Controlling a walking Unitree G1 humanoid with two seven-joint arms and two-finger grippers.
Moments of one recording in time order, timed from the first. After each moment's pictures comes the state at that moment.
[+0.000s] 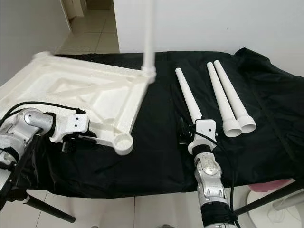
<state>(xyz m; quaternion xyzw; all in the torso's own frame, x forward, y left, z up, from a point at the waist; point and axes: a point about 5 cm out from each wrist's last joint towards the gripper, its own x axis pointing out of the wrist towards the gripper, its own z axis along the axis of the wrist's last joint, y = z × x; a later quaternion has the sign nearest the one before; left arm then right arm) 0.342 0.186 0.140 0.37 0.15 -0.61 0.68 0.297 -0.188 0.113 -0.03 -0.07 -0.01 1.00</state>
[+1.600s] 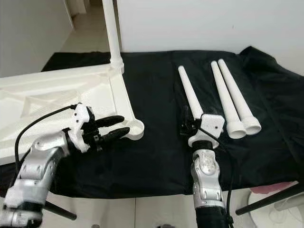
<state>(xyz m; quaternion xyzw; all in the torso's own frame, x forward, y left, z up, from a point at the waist) 0.282 0.124 0.165 0.02 -0.07 -0.46 0.88 0.280 -0.185 0.156 0.00 -0.18 -0.09 0.98</state>
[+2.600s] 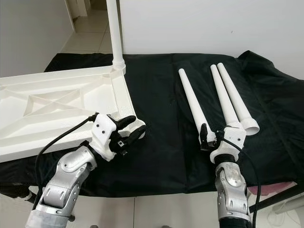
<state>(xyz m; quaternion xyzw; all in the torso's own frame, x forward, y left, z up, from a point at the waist) 0.259 0.071 0.167 0.05 -0.10 -0.40 0.91 0.272 -0.240 0.116 -0.01 -0.05 -0.04 1.00</state>
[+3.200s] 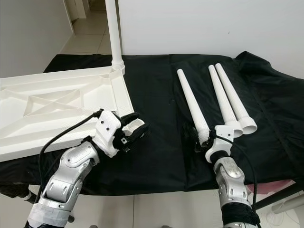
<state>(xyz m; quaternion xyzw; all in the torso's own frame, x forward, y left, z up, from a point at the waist) 0.266 0.067 0.174 0.07 -0.12 -0.41 0.90 0.299 -0.232 0.094 0.00 0.01 0.05 1.00</state>
